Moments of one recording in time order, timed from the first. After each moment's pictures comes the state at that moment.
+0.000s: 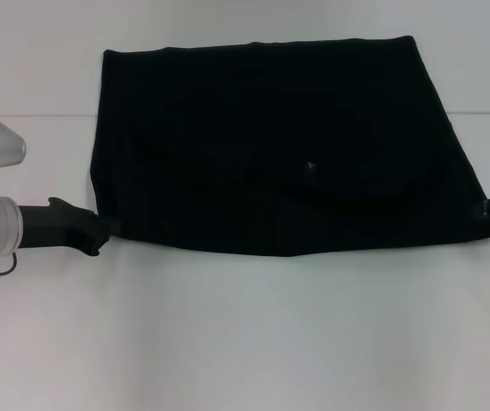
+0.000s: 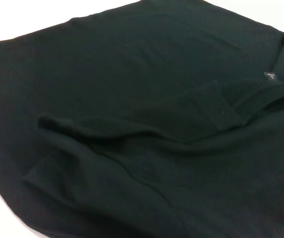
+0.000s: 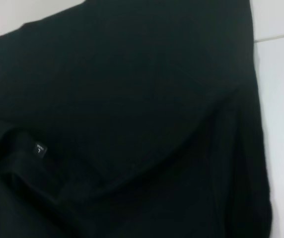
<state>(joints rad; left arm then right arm) -0.60 -2.06 0.75 0.72 2.30 1.09 -1.67 0.67 1.92 -0.56 -0.64 -2.48 -1.20 2.26</state>
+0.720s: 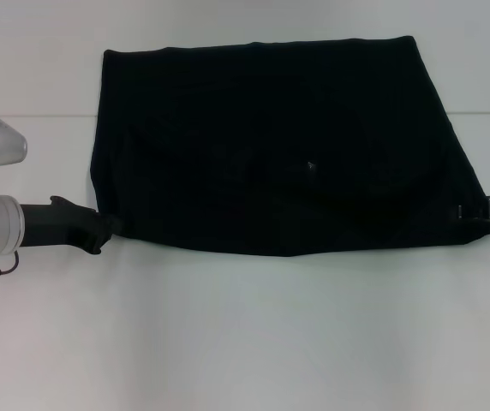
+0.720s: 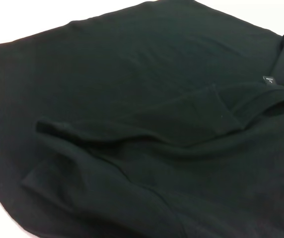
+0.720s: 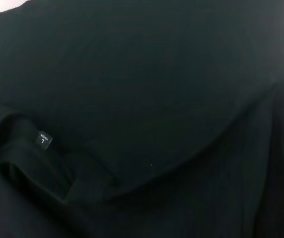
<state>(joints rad) -0.60 -2.07 0.75 0.71 2.30 1.09 -1.67 0.71 1.96 -0.65 -0.60 -2.48 -1.09 2.26</state>
